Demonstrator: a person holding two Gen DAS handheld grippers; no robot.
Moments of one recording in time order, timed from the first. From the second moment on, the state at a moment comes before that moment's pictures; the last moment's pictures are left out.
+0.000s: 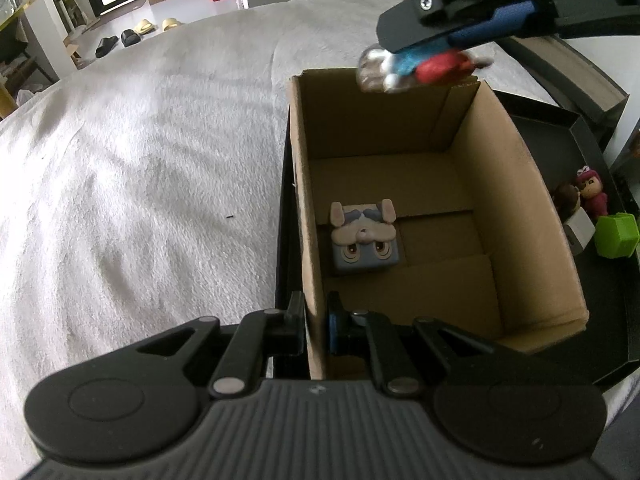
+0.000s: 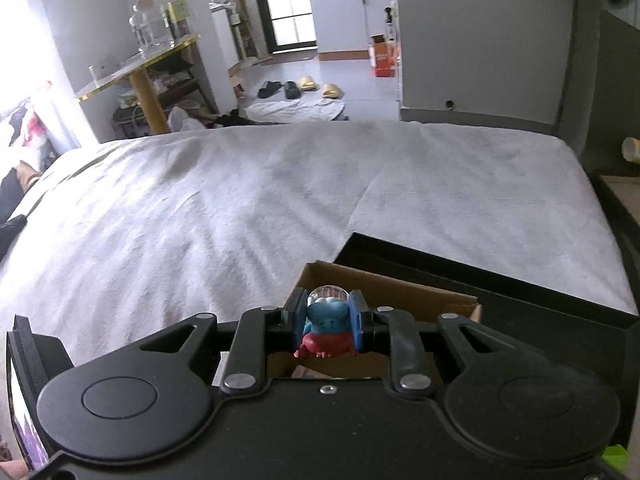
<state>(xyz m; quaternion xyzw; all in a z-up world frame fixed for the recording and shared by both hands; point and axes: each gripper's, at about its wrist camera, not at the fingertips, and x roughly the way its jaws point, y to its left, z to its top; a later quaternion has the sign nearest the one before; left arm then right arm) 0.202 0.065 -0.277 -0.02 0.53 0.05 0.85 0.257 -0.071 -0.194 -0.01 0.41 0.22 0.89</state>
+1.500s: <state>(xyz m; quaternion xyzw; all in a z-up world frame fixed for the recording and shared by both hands) 0.205 0.057 -0.277 -0.02 0.53 0.09 0.84 0.180 -0.252 -0.194 0.10 0.43 0.08 0.90</state>
